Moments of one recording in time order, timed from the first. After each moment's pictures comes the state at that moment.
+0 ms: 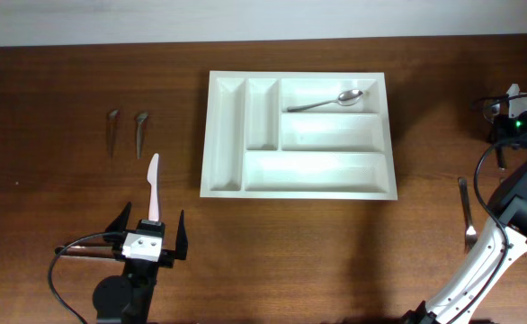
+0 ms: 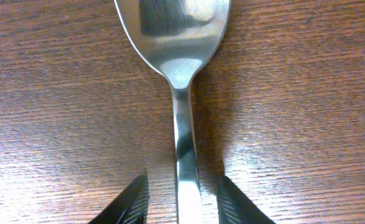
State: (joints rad) left arm -0.02 0.01 0.05 -0.16 0.09 0.19; right arm -0.64 2.56 2.25 -1.06 -0.12 -0.52
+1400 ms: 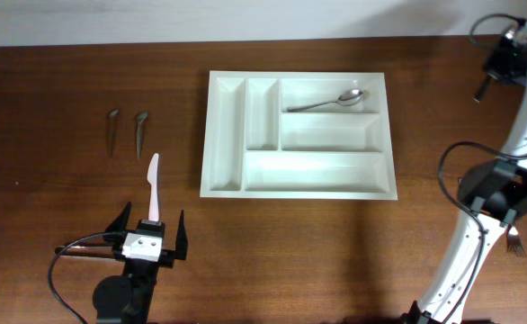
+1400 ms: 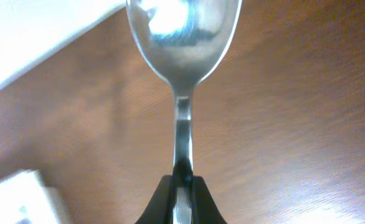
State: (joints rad) left arm -0.02 0.01 0.05 -0.16 0.09 0.19; right arm -0.43 2.61 2.92 -1.35 -0.12 0.13
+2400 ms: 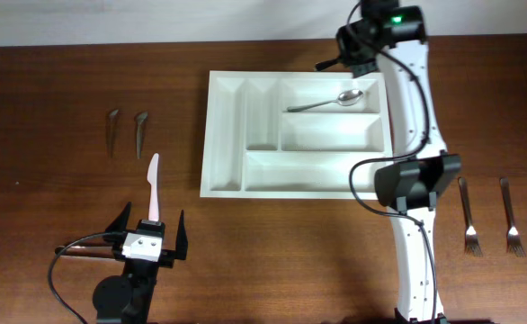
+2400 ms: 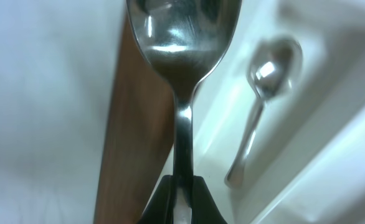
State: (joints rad) left arm -0.02 0.01 0.05 -0.16 0.09 0.19; right arm 0.15 2.61 2.89 -1.36 -0.03 1.42
